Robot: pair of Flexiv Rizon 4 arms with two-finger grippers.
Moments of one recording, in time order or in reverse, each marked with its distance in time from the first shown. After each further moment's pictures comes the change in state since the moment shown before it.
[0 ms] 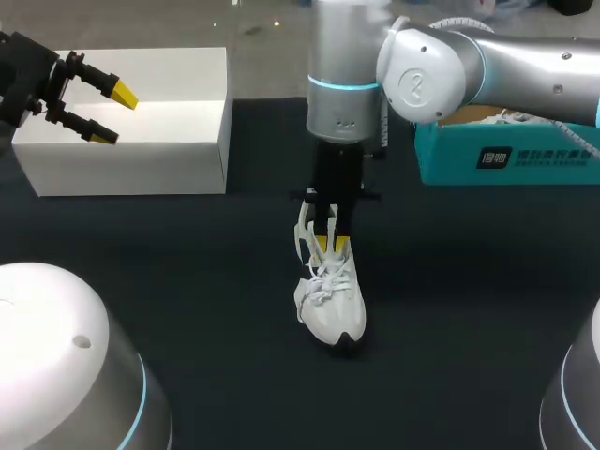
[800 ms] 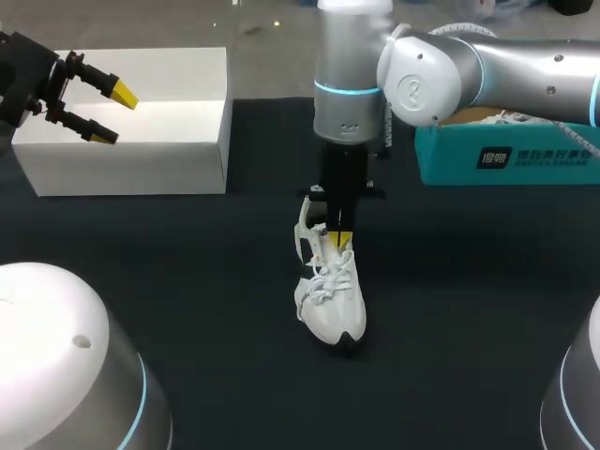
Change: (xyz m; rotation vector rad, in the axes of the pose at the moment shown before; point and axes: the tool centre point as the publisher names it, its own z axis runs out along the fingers) left arm 0.000 0.000 0.000 0.000 0.000 0.000; right arm -0.018 0.041 0.016 -0.022 -0.027 0.033
